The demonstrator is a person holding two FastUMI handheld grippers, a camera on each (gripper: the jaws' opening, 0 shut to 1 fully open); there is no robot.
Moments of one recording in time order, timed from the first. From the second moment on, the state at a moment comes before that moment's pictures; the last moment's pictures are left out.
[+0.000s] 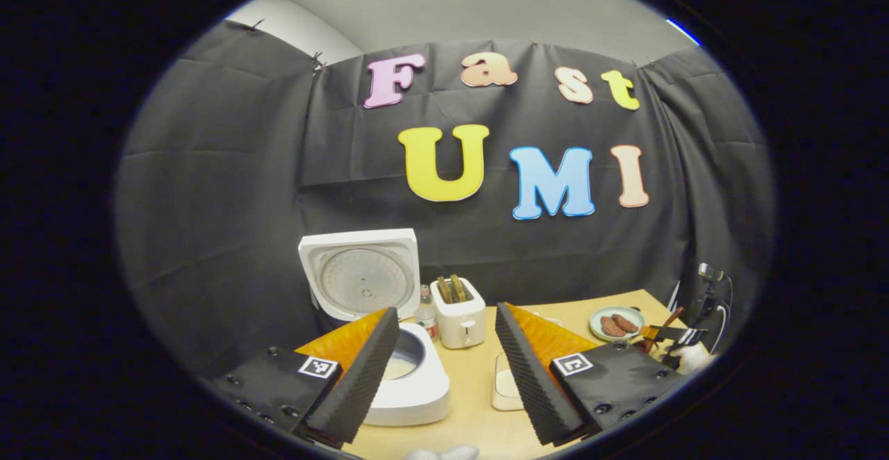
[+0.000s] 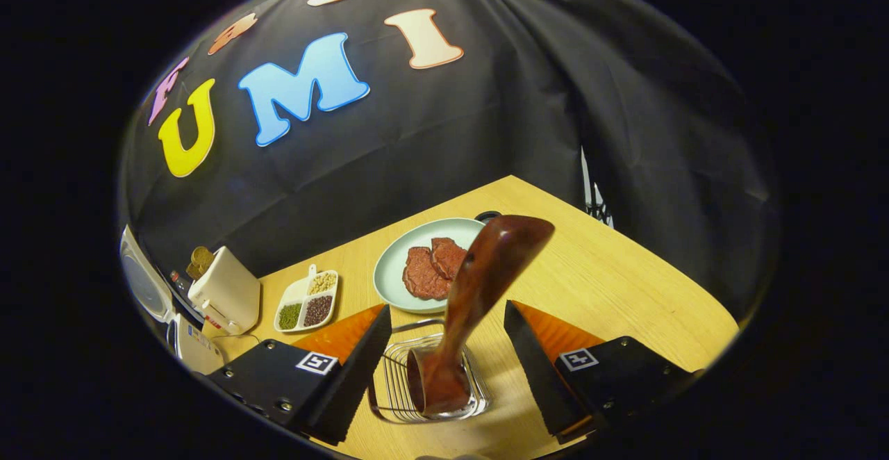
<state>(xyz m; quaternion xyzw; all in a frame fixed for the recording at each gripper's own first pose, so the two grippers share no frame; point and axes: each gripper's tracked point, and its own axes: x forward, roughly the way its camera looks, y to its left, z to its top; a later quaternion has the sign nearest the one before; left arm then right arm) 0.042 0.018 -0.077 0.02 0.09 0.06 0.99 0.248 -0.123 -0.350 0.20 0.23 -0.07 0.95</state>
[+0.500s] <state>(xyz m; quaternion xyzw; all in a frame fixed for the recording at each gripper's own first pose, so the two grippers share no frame) 0.041 0.028 -0.089 0.02 0.10 0.06 0.99 0.249 -0.124 -0.315 0.18 0.21 -0.07 0.96</state>
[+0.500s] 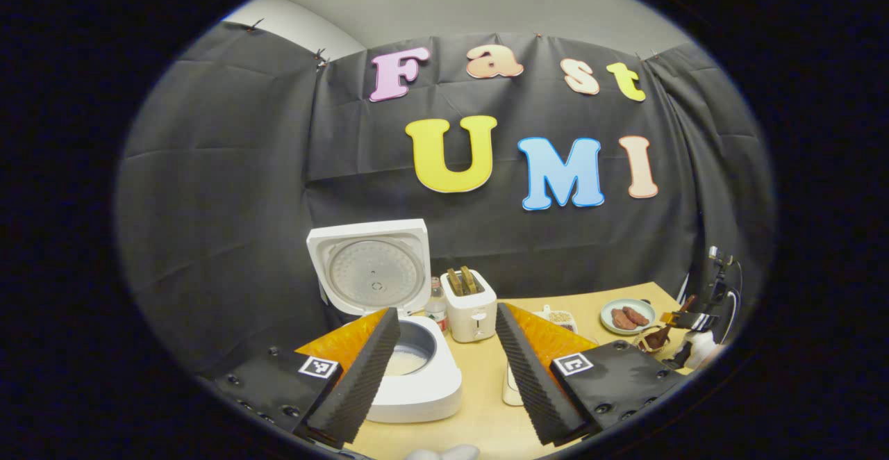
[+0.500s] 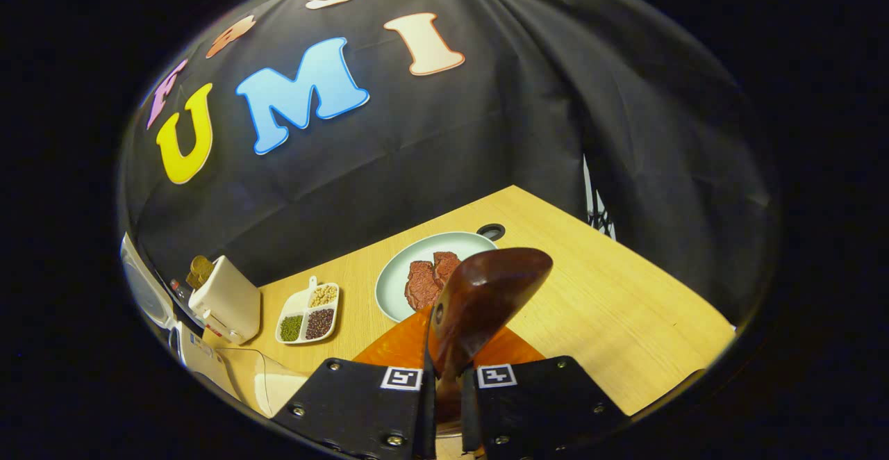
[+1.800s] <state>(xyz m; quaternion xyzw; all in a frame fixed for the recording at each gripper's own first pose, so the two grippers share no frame) -0.001 0.108 -0.124 0.04 0.11 0.10 0.99 0.245 0.163 -0.321 -0.27 0.19 0.10 0.94</state>
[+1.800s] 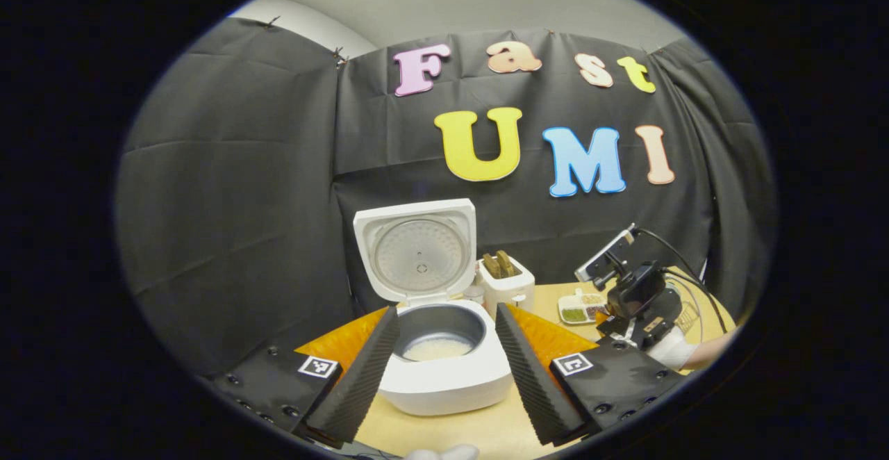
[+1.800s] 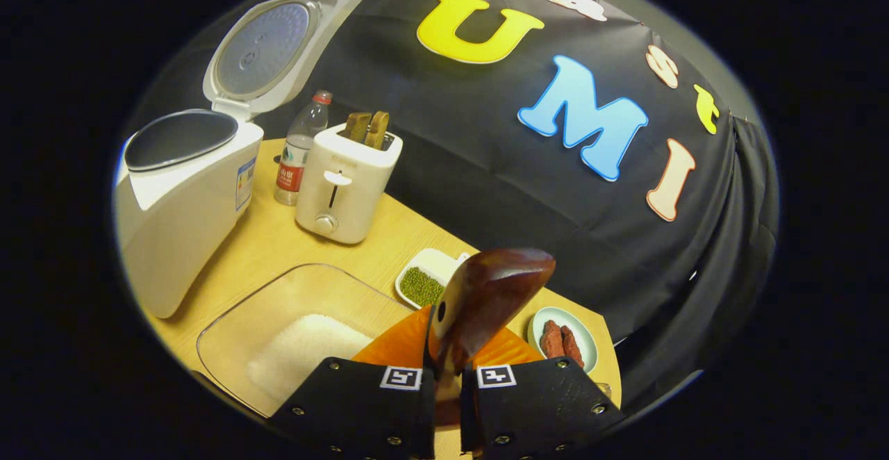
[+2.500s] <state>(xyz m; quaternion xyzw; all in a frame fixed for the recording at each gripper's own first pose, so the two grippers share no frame) -0.011 0.137 -0.131 0.04 0.13 0.12 0.98 0.222 0.242 -0.344 0.03 0.28 0.17 0.94</state>
